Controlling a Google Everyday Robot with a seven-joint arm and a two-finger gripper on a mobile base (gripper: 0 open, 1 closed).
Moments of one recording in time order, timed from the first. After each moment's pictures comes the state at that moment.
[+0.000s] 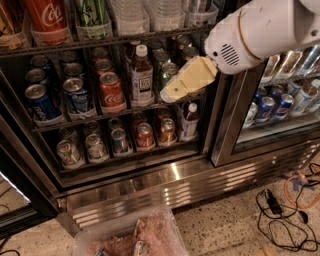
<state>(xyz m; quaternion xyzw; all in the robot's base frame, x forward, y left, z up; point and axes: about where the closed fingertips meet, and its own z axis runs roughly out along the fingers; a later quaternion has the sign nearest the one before) 0.531 -0.062 0.999 -0.46 0.79 0.12 0.40</state>
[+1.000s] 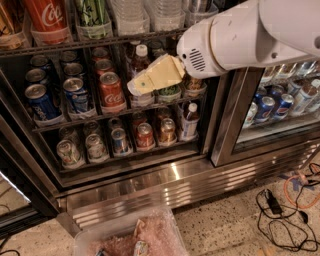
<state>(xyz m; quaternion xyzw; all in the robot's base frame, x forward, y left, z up) 0.537 -0.008 1.008 -0.41 0.77 0.16 0.46</state>
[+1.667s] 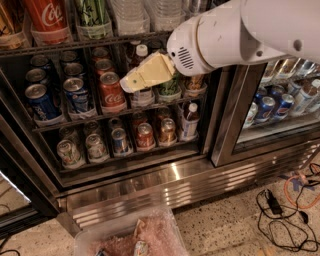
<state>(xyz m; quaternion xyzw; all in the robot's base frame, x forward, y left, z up) 0.546 0.005 1.009 -0.41 0.76 0.15 0.47</state>
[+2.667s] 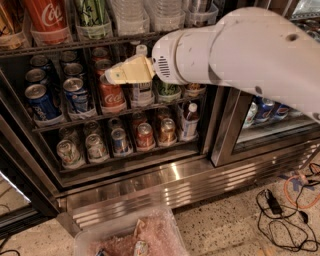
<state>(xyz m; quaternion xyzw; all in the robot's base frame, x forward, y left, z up) 0.569 0.032 1.004 -0.32 0.76 0.17 0.54</state>
